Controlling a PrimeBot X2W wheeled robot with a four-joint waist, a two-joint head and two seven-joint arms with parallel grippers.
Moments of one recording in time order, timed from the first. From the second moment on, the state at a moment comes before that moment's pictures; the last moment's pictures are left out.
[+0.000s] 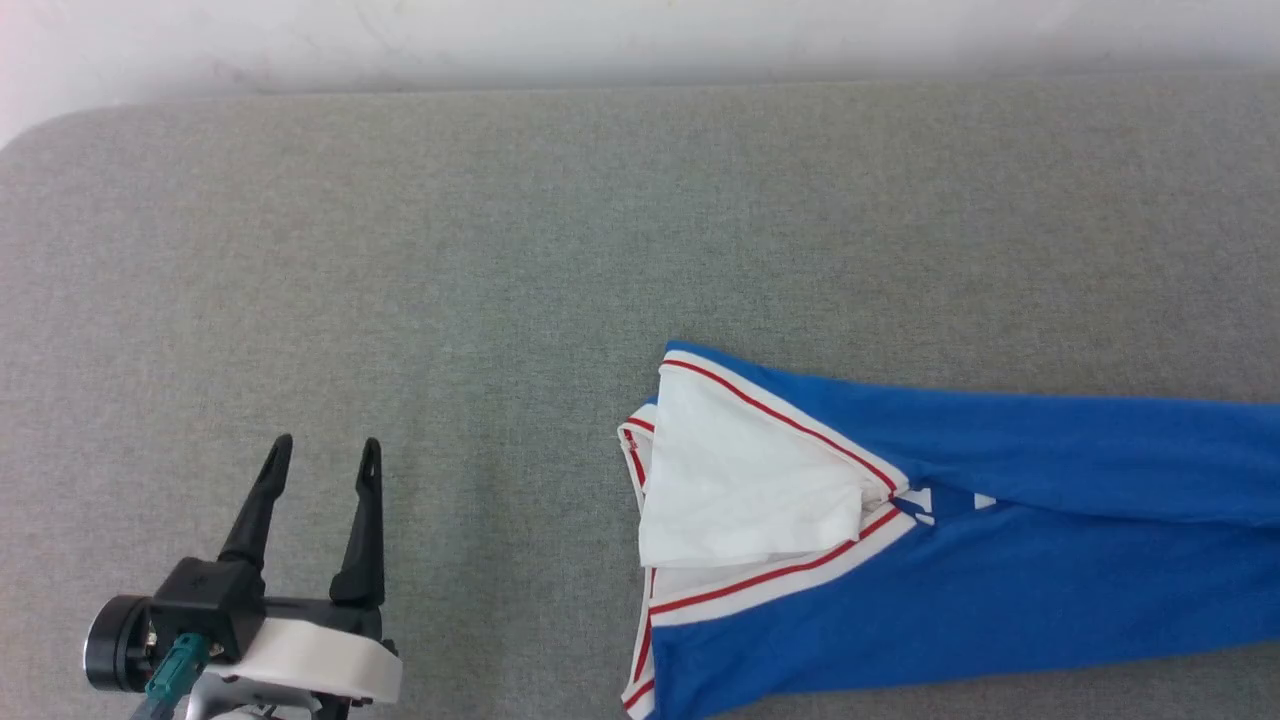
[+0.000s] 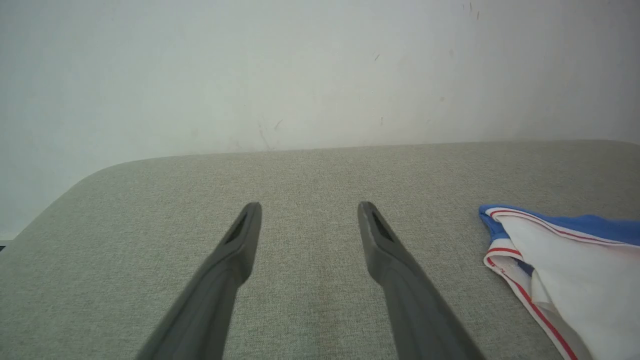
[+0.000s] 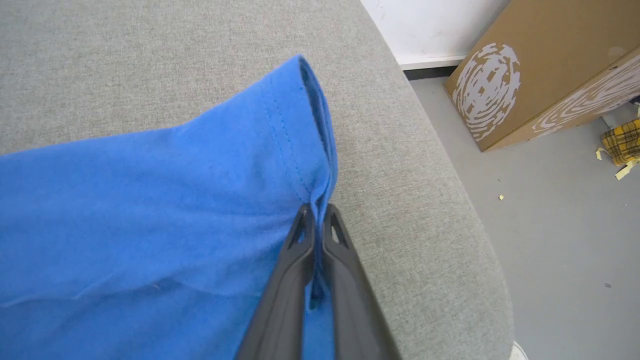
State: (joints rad) left arm 0.02 0.40 -0.25 -0.08 -0.38 0.19 -0.26; right arm -0.04 -0.39 -0.47 0.18 0.26 0.13 0.39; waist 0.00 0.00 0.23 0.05
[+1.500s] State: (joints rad) left arm 0.04 0.28 -0.24 0.04 -0.38 0.09 -0.26; right arm -0.22 -0.05 0.37 0.24 0.41 0.13 0.46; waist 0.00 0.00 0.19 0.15
